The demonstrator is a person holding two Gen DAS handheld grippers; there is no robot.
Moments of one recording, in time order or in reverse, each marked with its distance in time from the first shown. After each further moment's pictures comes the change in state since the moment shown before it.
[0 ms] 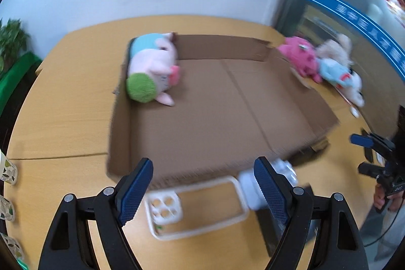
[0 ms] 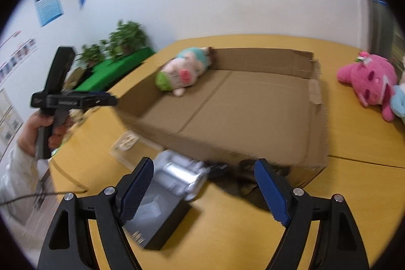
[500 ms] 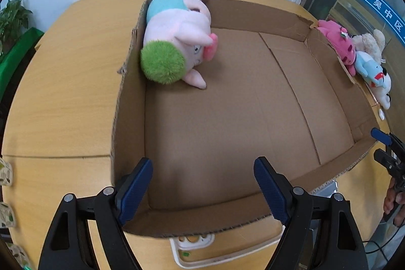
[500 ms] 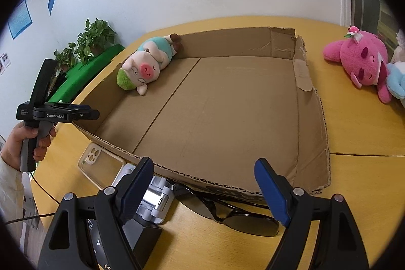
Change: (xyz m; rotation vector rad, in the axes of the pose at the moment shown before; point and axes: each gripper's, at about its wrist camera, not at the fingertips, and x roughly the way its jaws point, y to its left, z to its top) left arm 0.088 0.053 0.028 -0.104 0.194 0.073; right arm 0.059 -0.042 0.019 0.133 0.060 -0.150
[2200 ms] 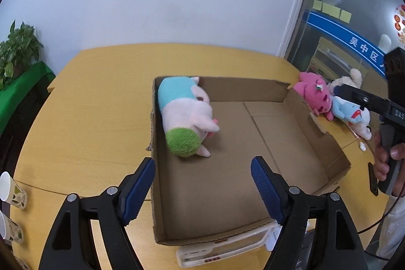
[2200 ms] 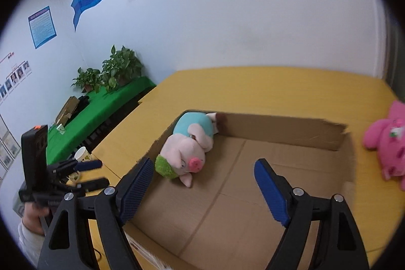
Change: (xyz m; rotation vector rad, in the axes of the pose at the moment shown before) left arm -0.106 -0.005 0.008 0.028 -0.351 -0.036; right arm -0.019 0.070 0.150 -0.077 -0.171 0.115
